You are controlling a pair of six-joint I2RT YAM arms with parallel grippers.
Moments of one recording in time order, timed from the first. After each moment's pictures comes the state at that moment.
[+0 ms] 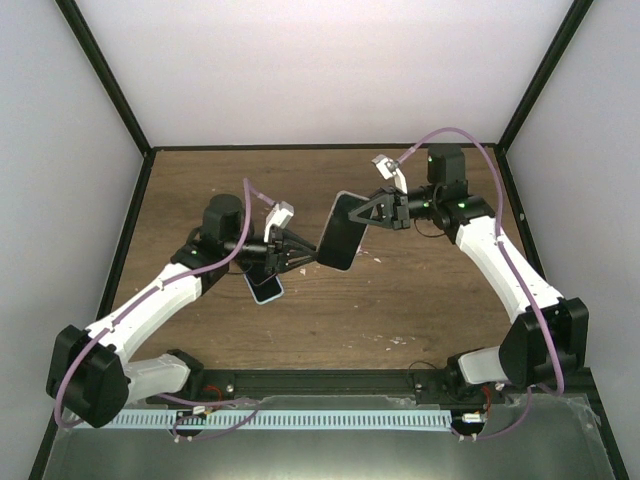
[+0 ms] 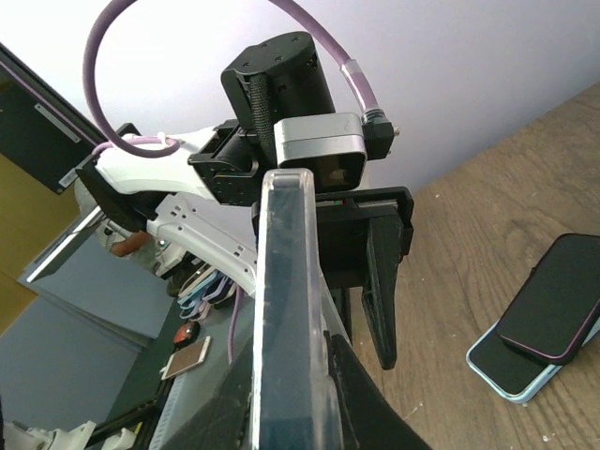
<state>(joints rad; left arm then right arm) -0.50 1.21 0.84 -0.01 1.00 -0.28 0.30 1.37 1.20 -0.26 -1.44 0.22</state>
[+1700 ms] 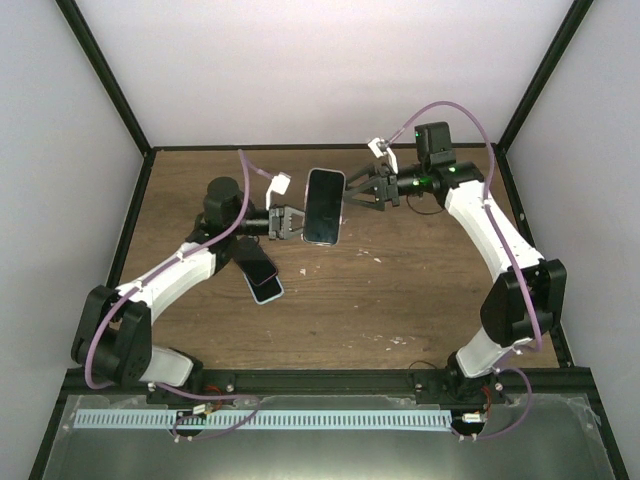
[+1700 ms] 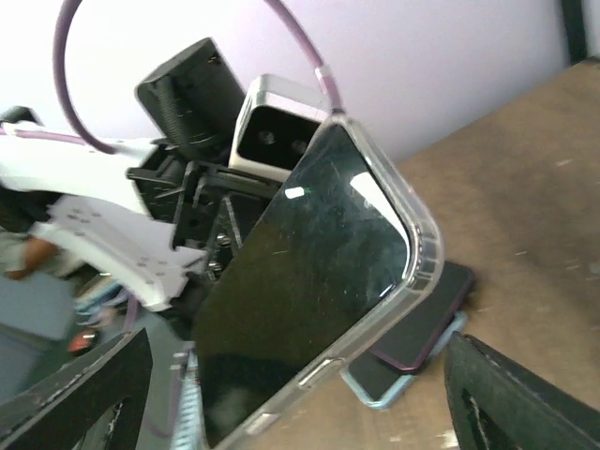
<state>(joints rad) -0.42 1.41 0.88 0.46 1.10 -0.83 0.26 1.61 1.51 -0.59 -1.33 -0.14</state>
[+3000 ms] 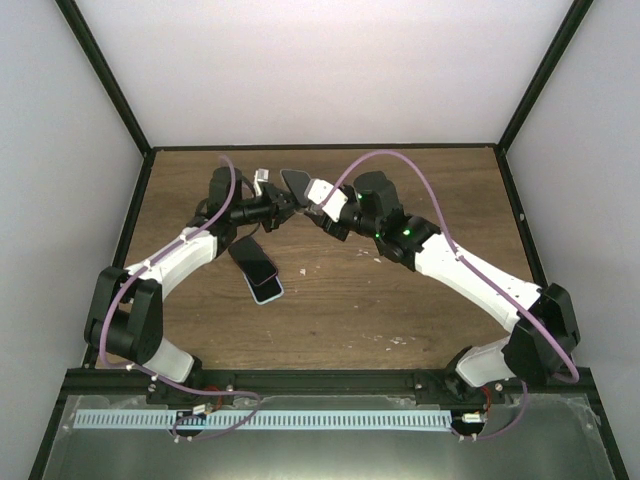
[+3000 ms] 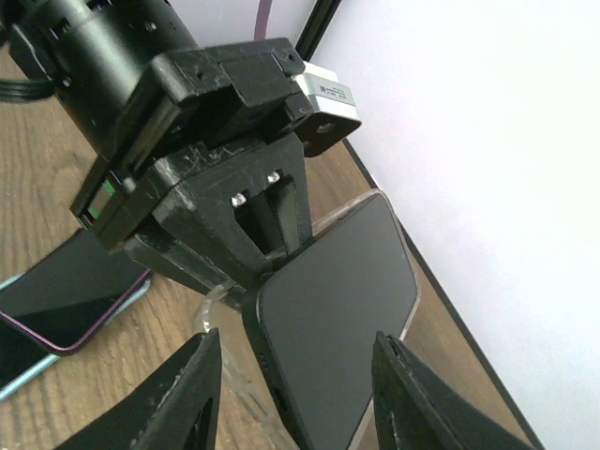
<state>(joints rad) -0.34 1.53 0.98 0.19 0.75 -1.36 0.74 1.41 1.18 -0.14 -0.15 -0.55</state>
